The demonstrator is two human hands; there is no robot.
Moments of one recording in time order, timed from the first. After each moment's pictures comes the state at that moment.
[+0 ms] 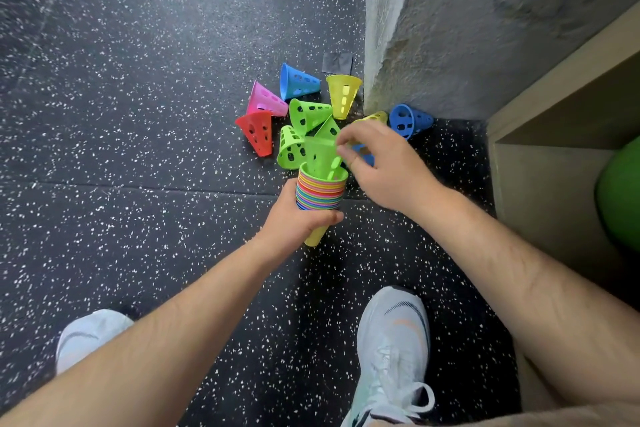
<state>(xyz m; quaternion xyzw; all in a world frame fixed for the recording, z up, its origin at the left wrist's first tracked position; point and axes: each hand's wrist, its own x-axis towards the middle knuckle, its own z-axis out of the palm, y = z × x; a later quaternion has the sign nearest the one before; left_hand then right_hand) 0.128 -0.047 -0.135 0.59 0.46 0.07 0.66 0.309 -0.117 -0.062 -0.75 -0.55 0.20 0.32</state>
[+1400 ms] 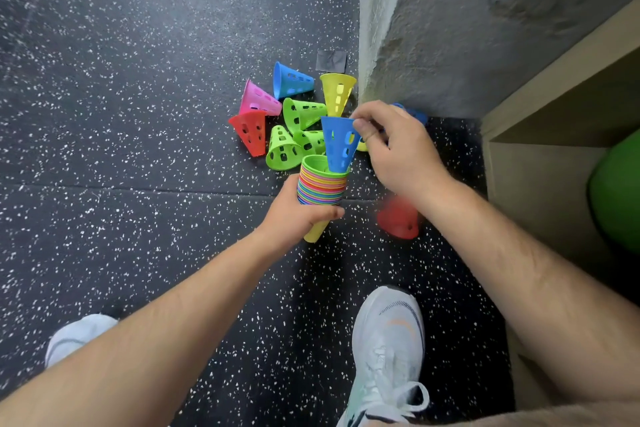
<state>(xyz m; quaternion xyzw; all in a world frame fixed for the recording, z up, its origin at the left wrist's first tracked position) 0.143 -0.044 -0.137 0.58 0.44 0.06 0.68 0.329 -0.115 -0.056 -0.79 -0.47 0.16 0.36</state>
